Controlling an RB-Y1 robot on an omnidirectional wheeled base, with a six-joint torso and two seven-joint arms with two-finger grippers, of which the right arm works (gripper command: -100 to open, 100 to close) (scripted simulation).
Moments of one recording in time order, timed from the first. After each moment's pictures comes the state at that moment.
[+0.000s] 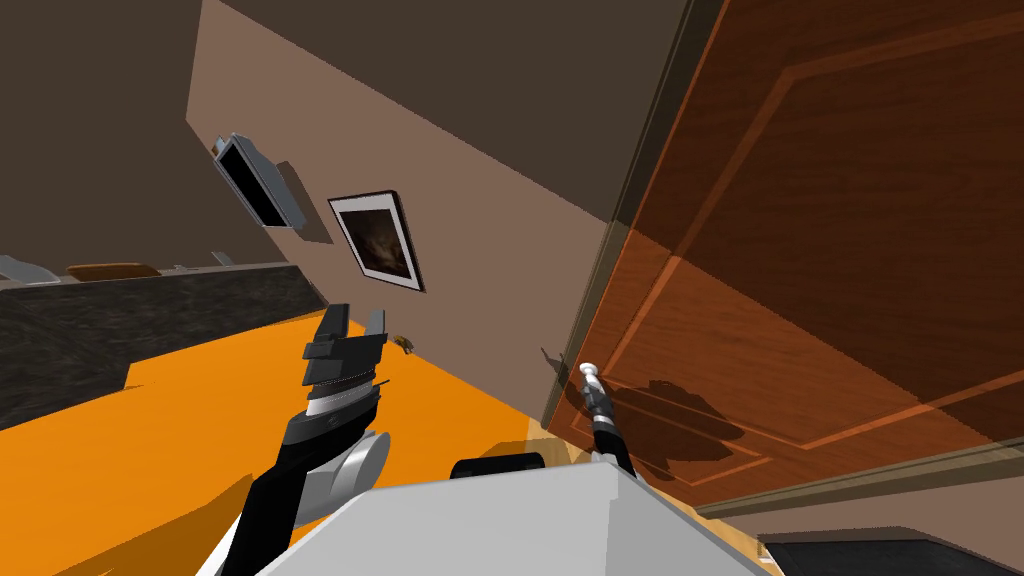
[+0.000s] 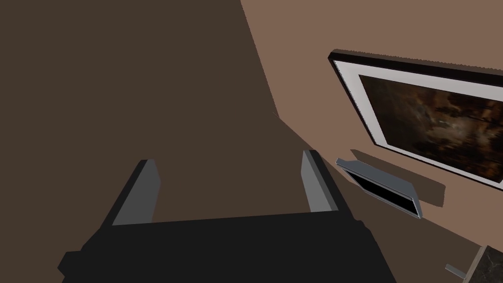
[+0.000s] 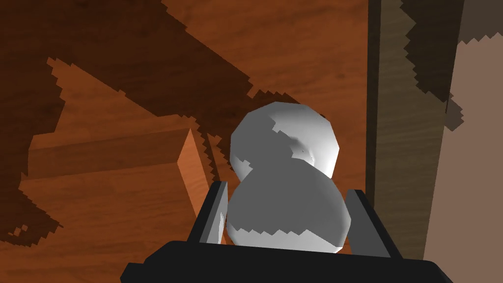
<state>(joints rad) 0.10 -0.20 -0.15 -0.81 -0.31 -0.80 1.37</state>
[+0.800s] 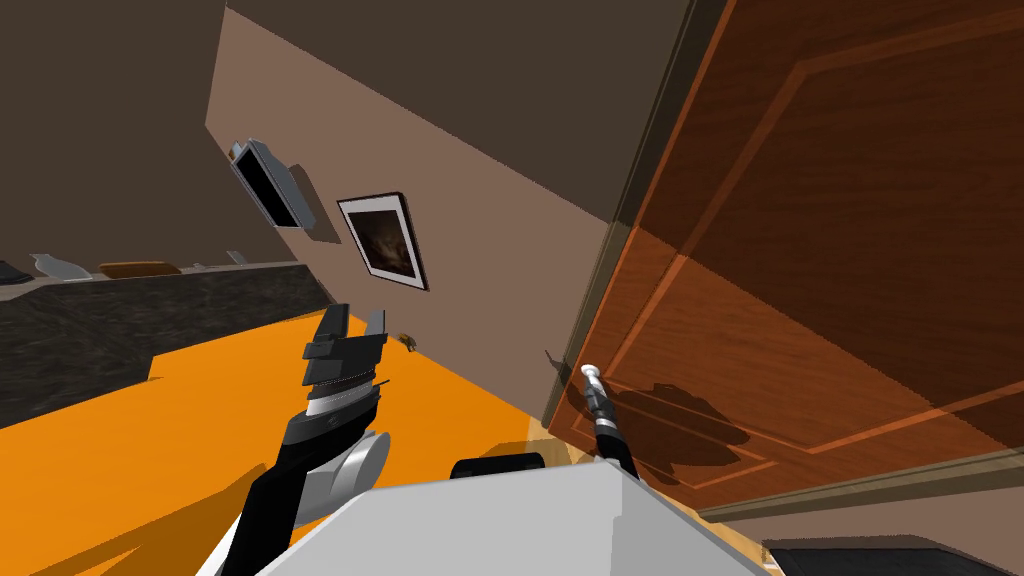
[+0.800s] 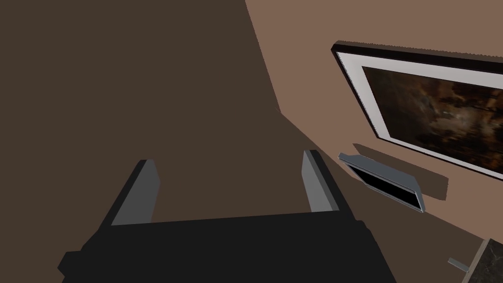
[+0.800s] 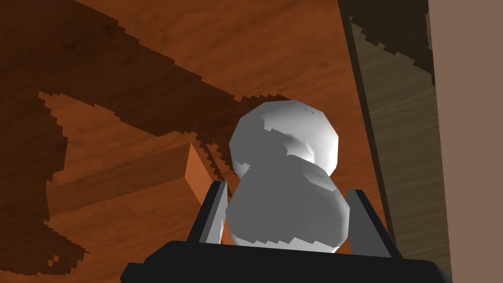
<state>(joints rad) 0.13 -0.22 -0.13 -0.83 -0.34 -0.81 1.18</state>
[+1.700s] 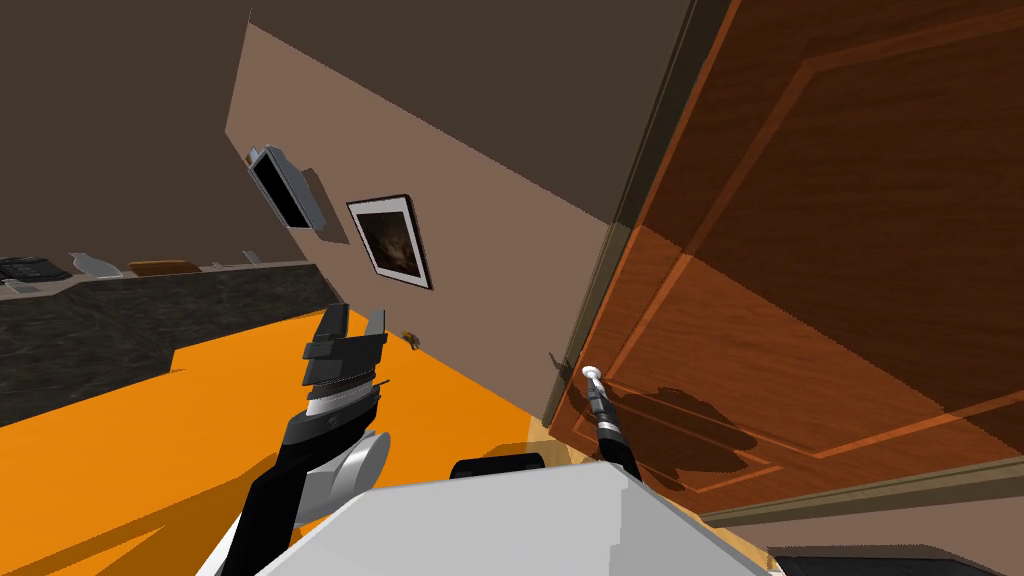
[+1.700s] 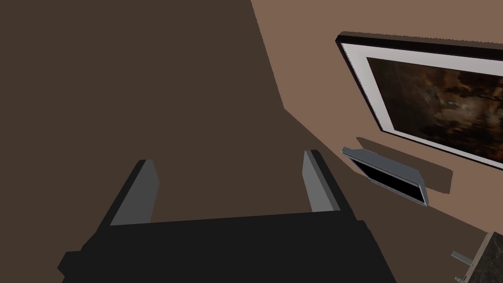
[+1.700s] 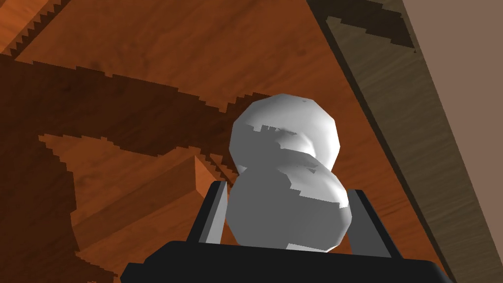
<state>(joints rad) 0.15 -0.23 -0.11 -0.84 -0.37 -0.82 0.97</state>
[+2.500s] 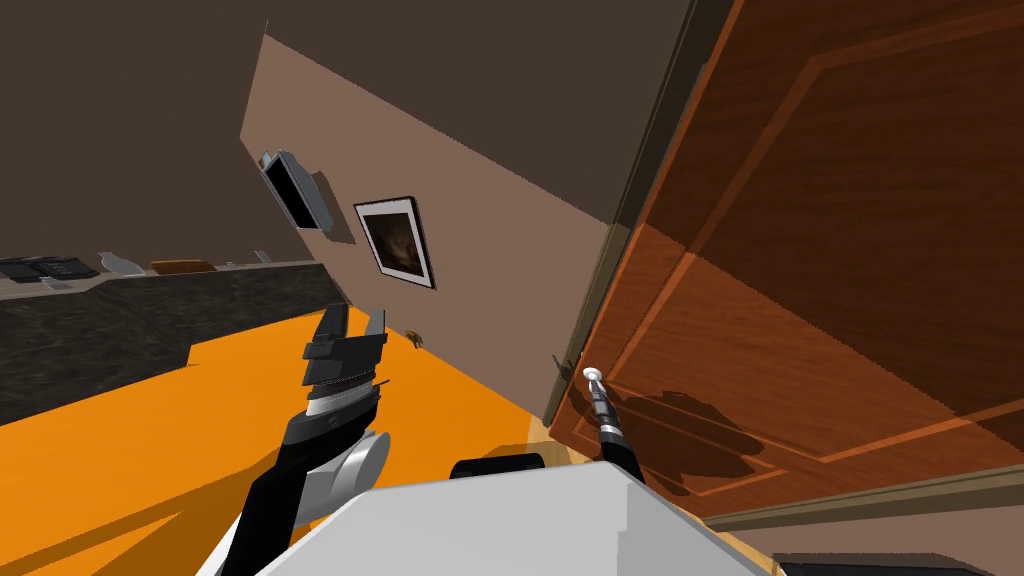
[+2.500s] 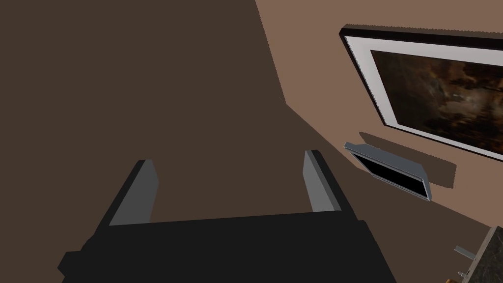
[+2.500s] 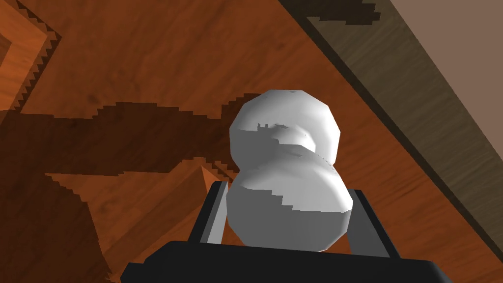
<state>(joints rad) 0.17 -0.24 -0.09 -0.86 -0.40 -0.83 0.77</state>
